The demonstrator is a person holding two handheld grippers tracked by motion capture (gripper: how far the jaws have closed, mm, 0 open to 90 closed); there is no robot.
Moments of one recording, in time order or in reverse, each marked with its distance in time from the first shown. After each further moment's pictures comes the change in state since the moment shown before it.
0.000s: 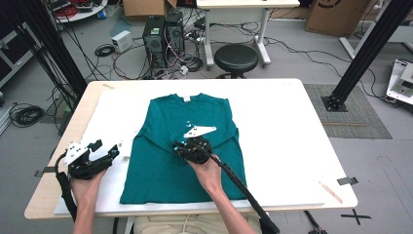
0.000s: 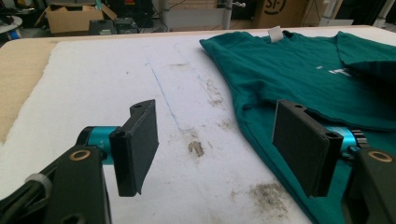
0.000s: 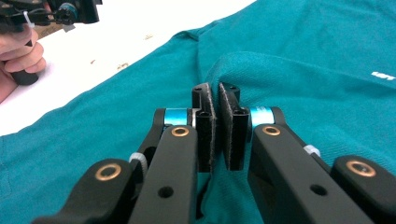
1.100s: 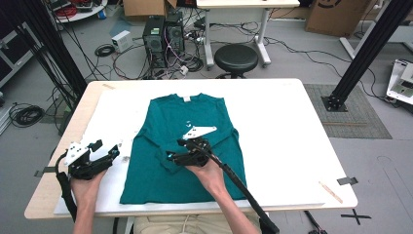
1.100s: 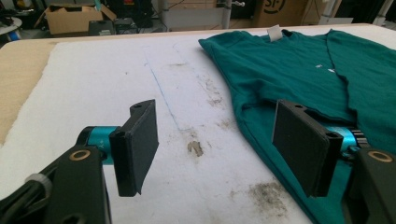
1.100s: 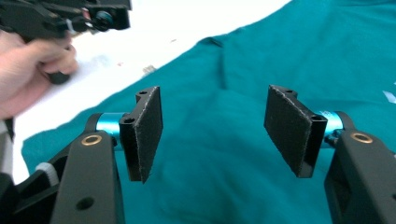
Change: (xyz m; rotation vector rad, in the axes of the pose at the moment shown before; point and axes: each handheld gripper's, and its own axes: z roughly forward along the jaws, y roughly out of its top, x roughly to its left) left arm -0.001 0.000 0.000 0.002 -0.003 0.007; right arm 0.007 0.005 -0.014 0.000 0.042 -0.019
